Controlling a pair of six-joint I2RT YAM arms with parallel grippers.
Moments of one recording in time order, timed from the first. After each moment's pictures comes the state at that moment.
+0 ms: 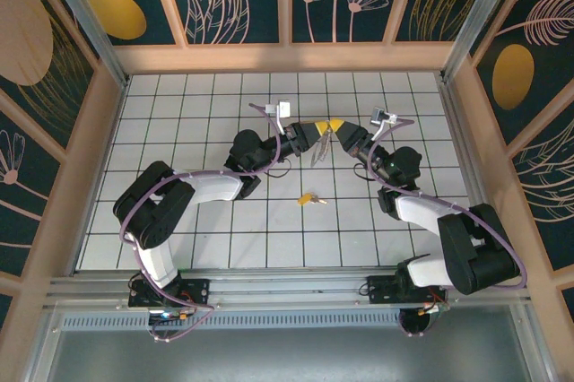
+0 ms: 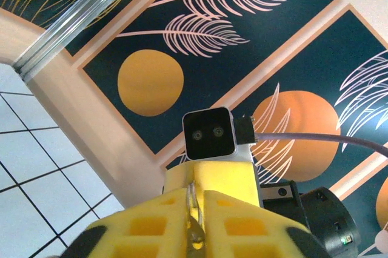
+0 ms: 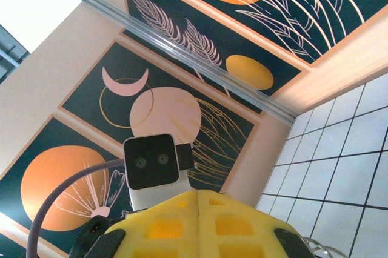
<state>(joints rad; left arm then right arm) -0.74 1.81 0.93 1.16 0.44 -1.02 0.33 1.34 0.45 1.23 -0.55 1.23</state>
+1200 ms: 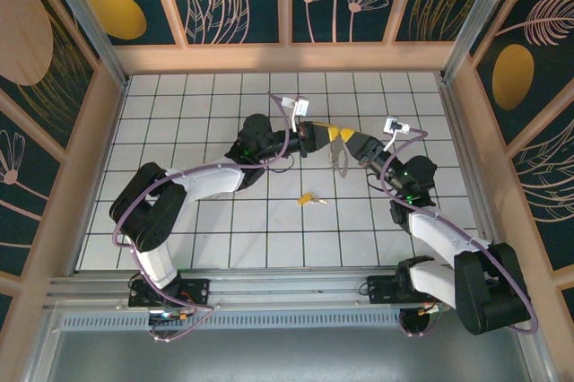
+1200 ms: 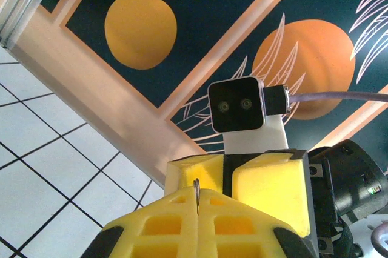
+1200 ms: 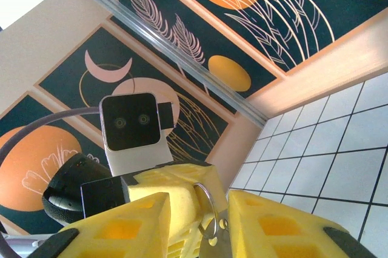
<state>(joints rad) -0.74 1.78 1.07 0.84 0.63 -0.82 0.26 1.11 0.37 1.01 -0.61 1.07</state>
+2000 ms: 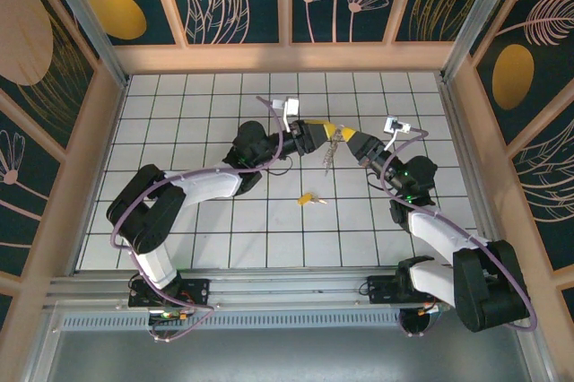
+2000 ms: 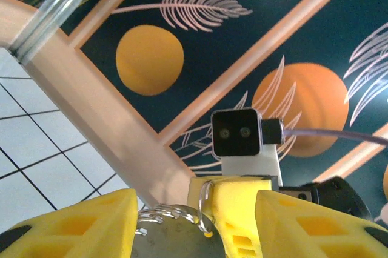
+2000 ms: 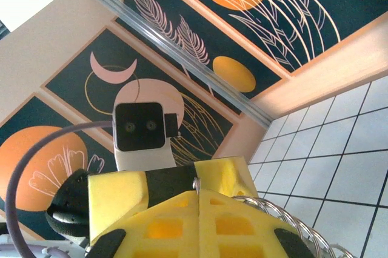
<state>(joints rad) -0.74 1.76 0.98 0.99 0.49 -0.95 0.26 1.12 0.37 1.06 -0.61 1.10</state>
